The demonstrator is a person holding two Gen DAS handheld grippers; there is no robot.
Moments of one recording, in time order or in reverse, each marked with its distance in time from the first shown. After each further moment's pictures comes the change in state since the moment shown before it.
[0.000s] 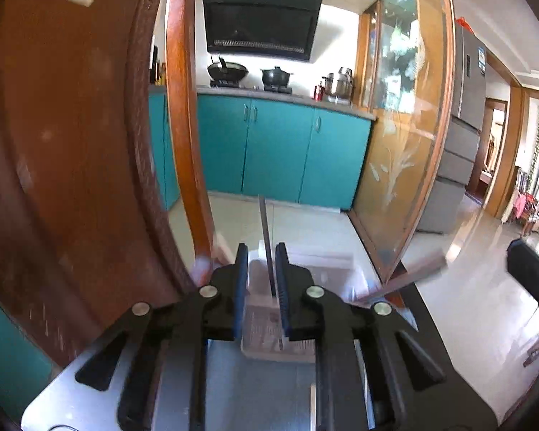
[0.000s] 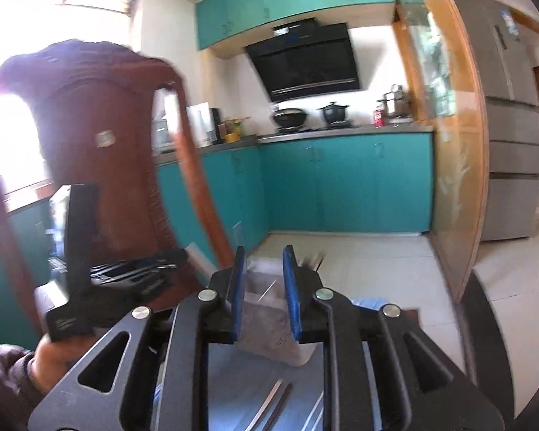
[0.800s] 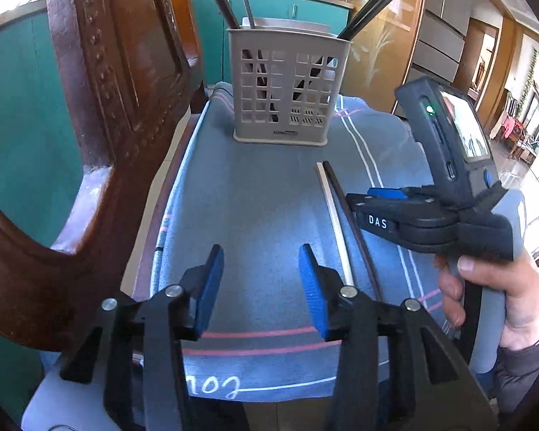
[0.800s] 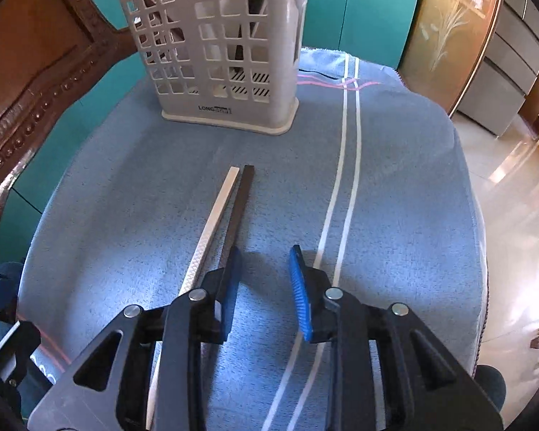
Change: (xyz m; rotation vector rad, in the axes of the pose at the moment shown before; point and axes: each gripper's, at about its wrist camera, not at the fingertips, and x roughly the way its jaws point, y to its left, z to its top) left arm -0.029 0.008 -0.172 0.102 0.379 -0.059; right arm 0.144 -0.011 -0.180 -0.001 0.755 -0.308
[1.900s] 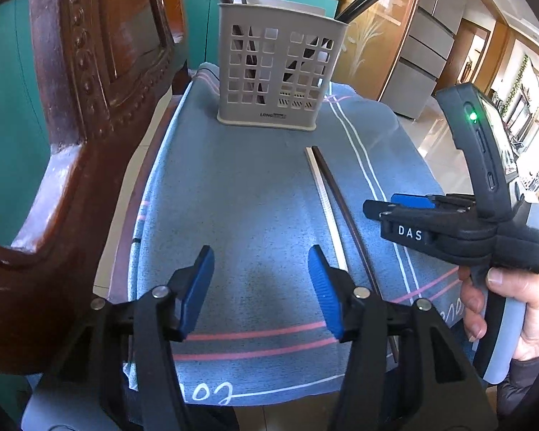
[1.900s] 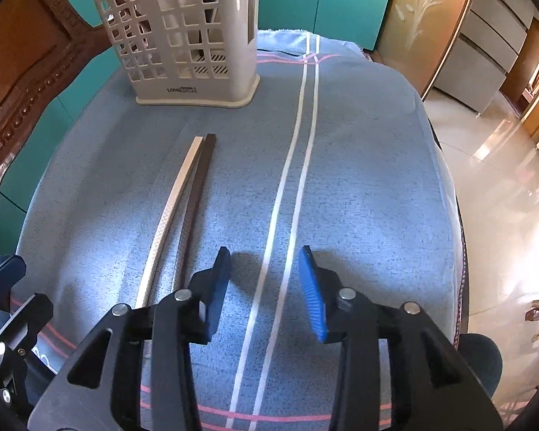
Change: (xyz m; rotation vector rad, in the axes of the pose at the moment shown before) left arm 0.021 0.004 -0.002 -0.019 0.059 -0.095; right arm -0.014 -0.021 -0.014 0.061 0.054 -0.058
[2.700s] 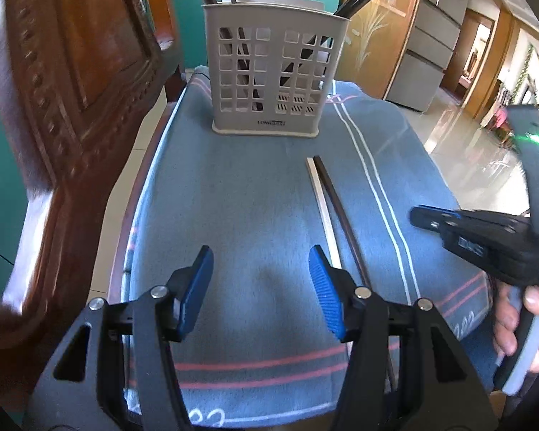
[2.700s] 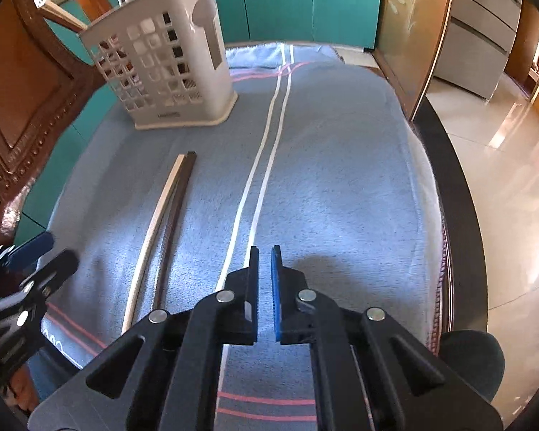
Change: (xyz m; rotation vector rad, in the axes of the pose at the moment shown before) left arm 0.018 -0.014 0.024 0.024 0.025 0.056; right arm -0.028 -0.046 -0.012 0.075 -0.048 0.113
